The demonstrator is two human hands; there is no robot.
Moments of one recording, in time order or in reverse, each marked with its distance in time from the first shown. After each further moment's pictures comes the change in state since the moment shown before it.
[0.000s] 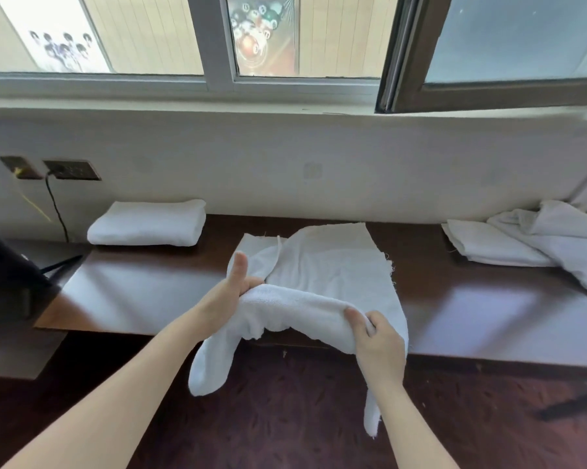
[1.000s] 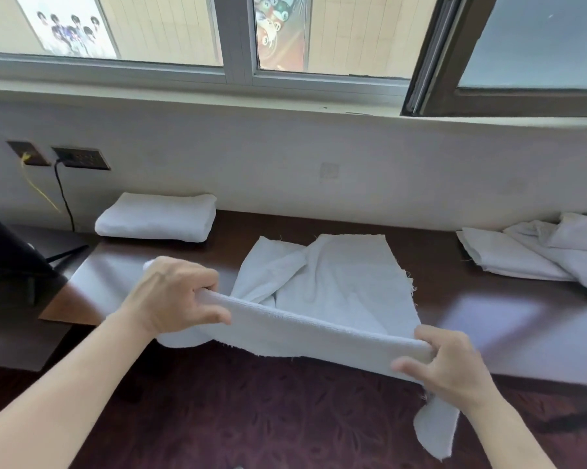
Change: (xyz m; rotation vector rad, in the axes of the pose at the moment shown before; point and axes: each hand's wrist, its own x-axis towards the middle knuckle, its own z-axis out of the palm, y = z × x) left_hand -0.036 -0.029 -0.092 0.850 0.458 0.595; right_hand 0.022 -0.018 -0.083 -0.307 -0.341 -0.319
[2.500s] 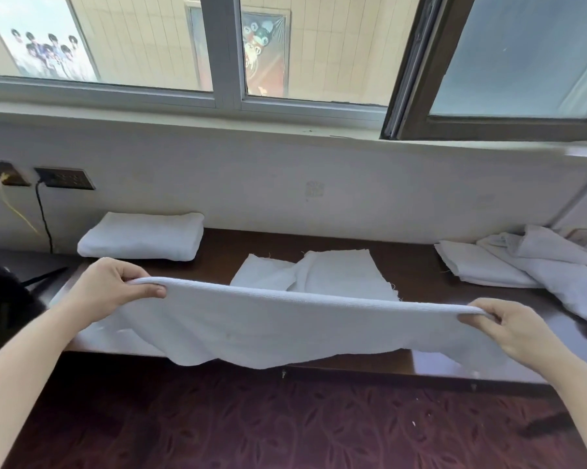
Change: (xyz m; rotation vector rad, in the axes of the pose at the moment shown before) left_hand -0.013 -0.074 -0.035 -0.418 -0.129 -0.742; right_hand 0.021 0.037 -0.107 -0.142 -0.005 0.158
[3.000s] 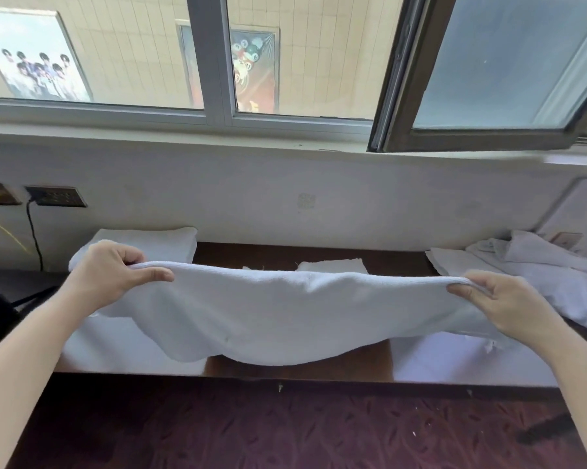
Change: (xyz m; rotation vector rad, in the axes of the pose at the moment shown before) left_hand 0.011 0.049 -0.014 0.037 0.137 0.117; right_hand 0.007 -0.040 -0.031 -0.028 0.160 -0.133
